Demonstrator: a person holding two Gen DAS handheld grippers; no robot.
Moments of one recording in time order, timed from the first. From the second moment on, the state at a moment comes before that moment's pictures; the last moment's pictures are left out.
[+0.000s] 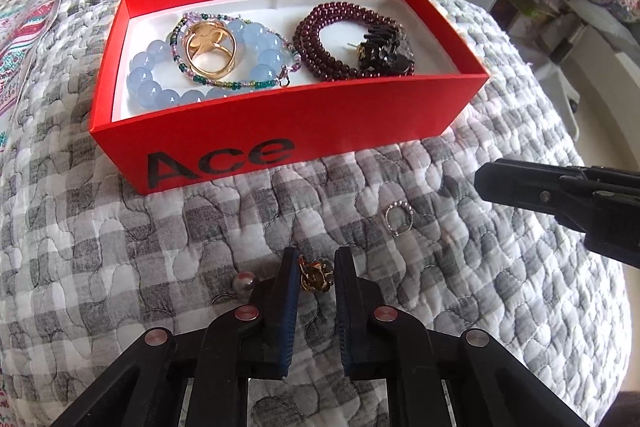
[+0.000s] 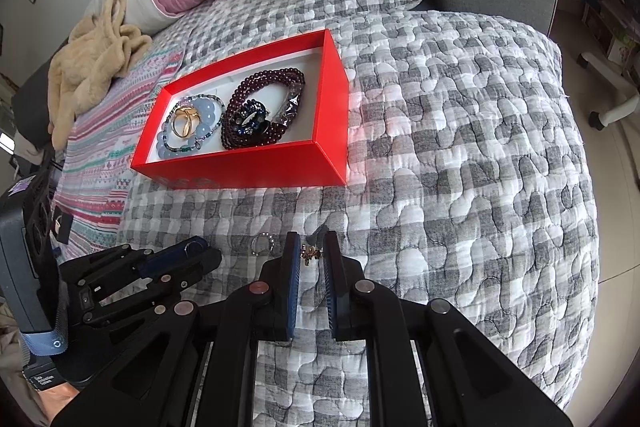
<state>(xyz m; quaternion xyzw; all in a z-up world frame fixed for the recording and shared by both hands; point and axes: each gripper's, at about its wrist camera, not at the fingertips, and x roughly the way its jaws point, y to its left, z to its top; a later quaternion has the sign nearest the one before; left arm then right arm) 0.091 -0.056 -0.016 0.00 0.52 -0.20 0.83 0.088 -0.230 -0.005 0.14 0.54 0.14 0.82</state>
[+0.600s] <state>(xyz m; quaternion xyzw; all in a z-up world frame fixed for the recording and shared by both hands) 0.119 0.003 0.031 -0.10 0.40 -0.16 0.90 0.120 -0.227 0.023 0.18 0.47 0.16 0.85</state>
